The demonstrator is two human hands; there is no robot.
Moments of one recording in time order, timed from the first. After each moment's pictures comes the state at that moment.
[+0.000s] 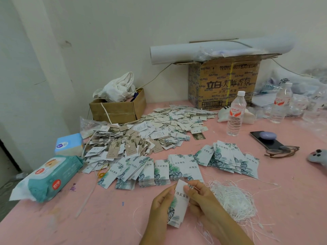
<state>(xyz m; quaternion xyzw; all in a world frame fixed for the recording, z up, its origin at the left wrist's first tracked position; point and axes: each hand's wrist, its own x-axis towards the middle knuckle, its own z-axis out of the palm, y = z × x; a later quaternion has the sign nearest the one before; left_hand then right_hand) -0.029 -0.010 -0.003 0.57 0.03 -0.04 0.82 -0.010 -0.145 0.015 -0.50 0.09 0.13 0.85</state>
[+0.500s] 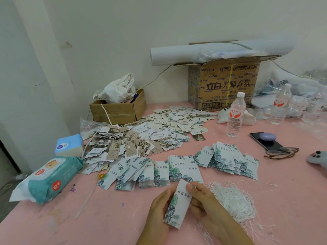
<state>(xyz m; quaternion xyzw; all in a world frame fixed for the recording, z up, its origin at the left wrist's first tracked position) -0.028 -0.009 0.000 0.51 0.00 -0.08 0.86 -0.010 -0.150 0.015 -0.48 0.08 0.16 0.86</state>
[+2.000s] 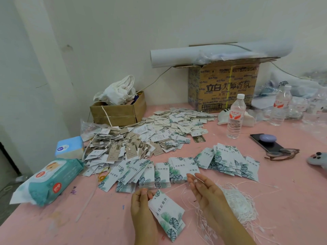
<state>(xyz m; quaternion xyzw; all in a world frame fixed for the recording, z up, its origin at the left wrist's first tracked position) -0.009 0.008 -0.019 0.42 0.21 0.20 0.86 0.003 -0.160 0.009 -0.35 0.03 0.04 0.93</state>
